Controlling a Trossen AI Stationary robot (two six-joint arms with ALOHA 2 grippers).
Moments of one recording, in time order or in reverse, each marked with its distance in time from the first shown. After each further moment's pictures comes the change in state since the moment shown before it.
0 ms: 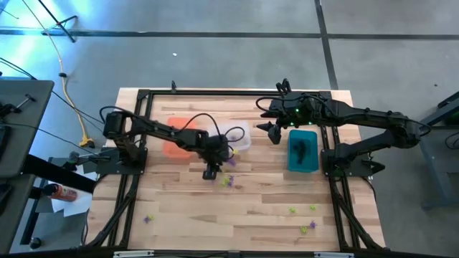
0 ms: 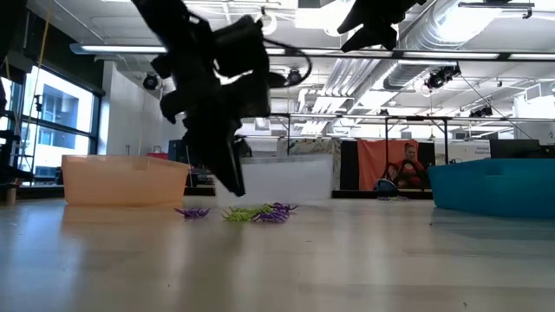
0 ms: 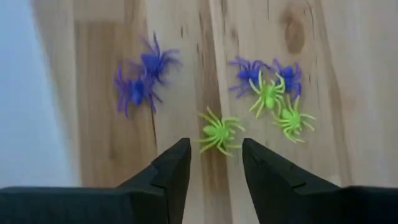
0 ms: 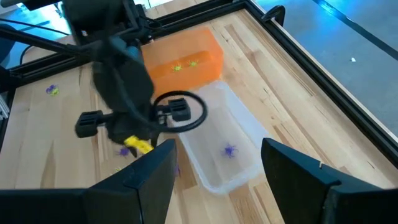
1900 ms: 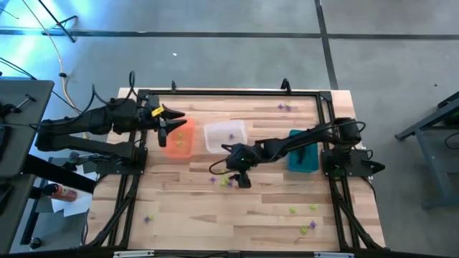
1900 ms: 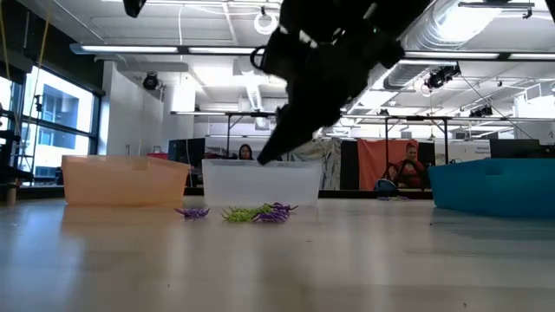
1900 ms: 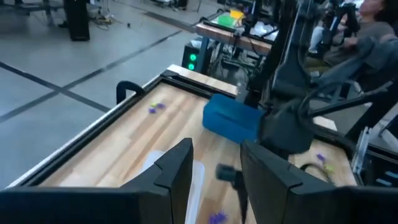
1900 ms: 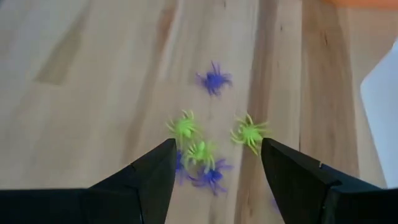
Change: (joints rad) left arm 0.017 -1.064 -0.059 -0.149 -0.471 -0.309; right arm 0.261 0.691 0.000 0.457 -0.177 -0.228
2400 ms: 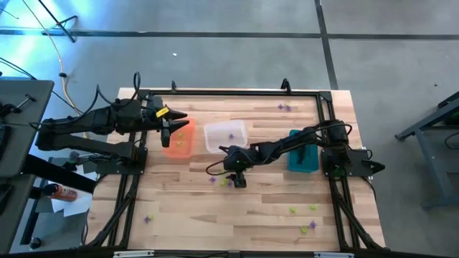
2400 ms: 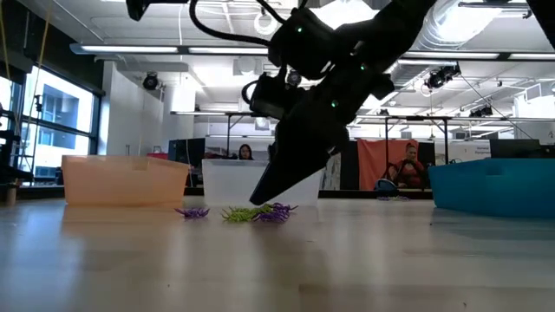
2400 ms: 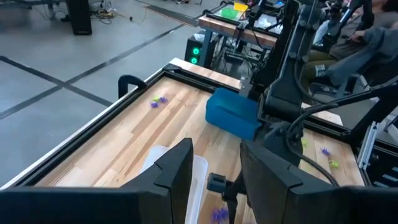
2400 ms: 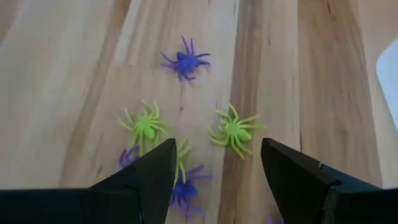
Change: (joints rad) left arm 0.000 0.035 -0.001 0.002 -0.005 -0.001; right arm -0.012 0.129 0.000 0.106 0.039 0.003
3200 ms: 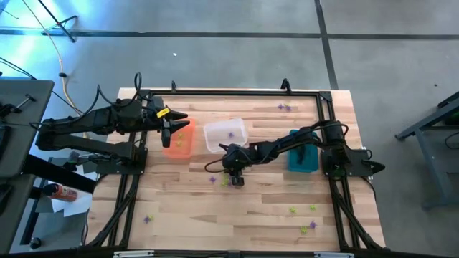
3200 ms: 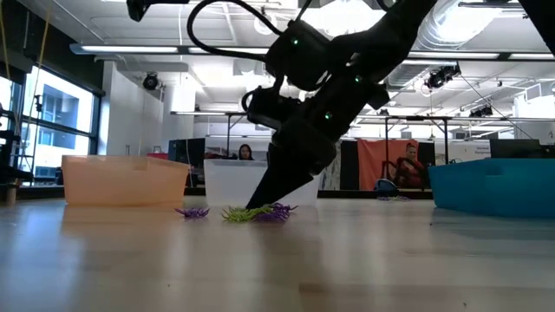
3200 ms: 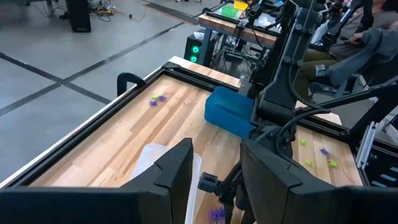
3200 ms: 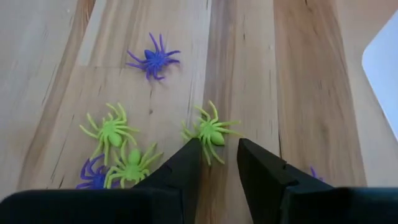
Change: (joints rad) left arm 0.000 0.003 0.000 -0.002 0.004 -0.010; right arm -0.012 0.039 0.001 0.037 0.032 0.019
